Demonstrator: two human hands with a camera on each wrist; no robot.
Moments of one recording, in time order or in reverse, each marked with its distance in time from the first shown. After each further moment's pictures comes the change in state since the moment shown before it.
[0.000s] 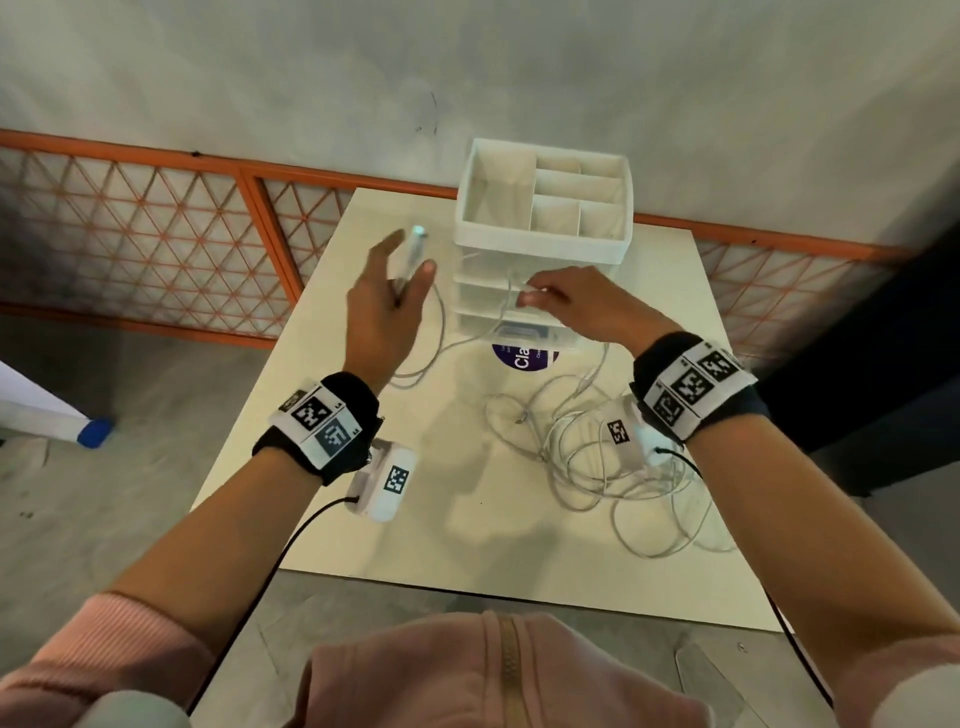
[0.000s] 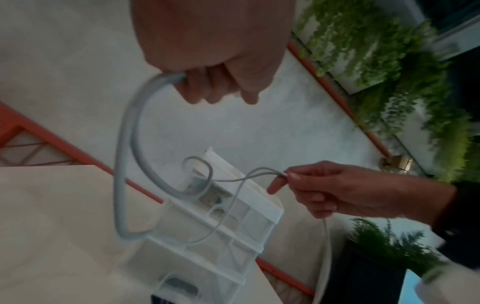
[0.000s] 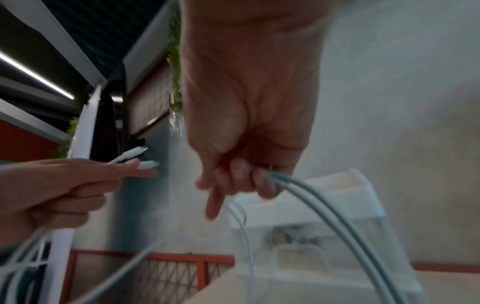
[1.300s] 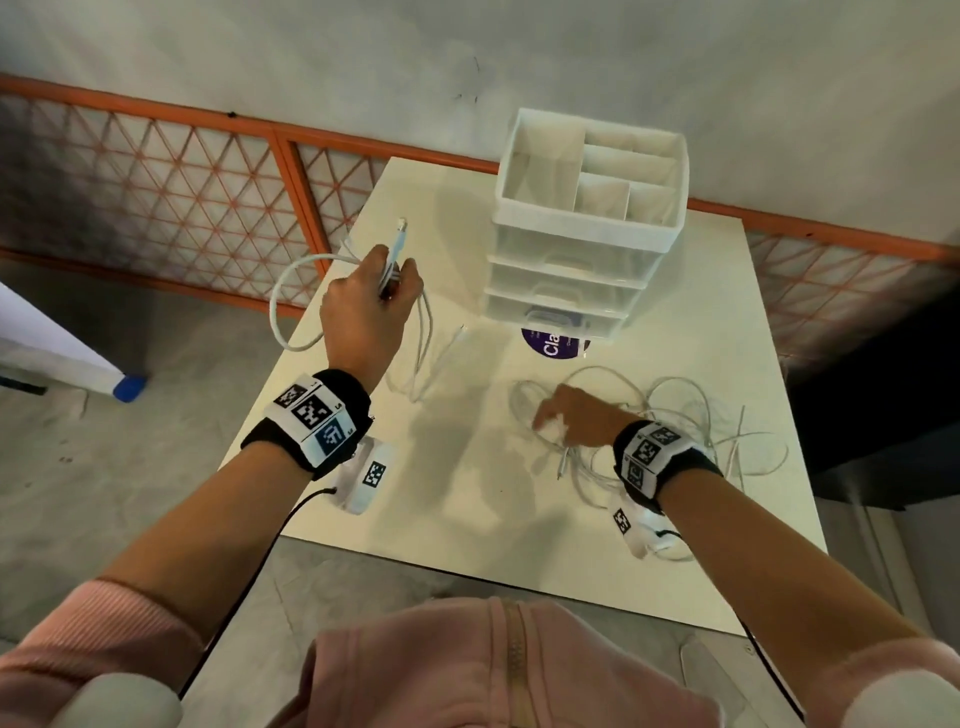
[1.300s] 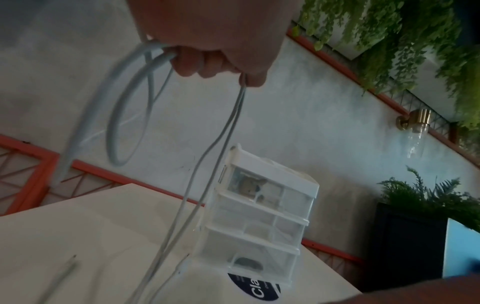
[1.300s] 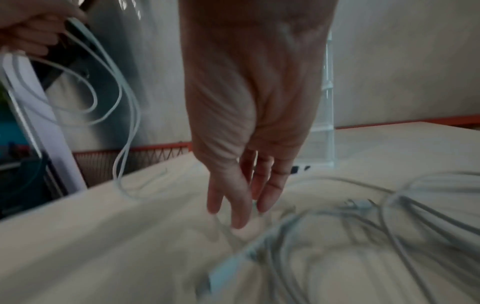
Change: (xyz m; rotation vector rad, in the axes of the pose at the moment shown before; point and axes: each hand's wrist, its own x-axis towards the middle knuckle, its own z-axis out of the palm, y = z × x) left_hand -0.006 -0.032 -0.029 0.355 0.155 0.134; right_hand -0.017 0.080 0.142 -0.121 -0.468 0.130
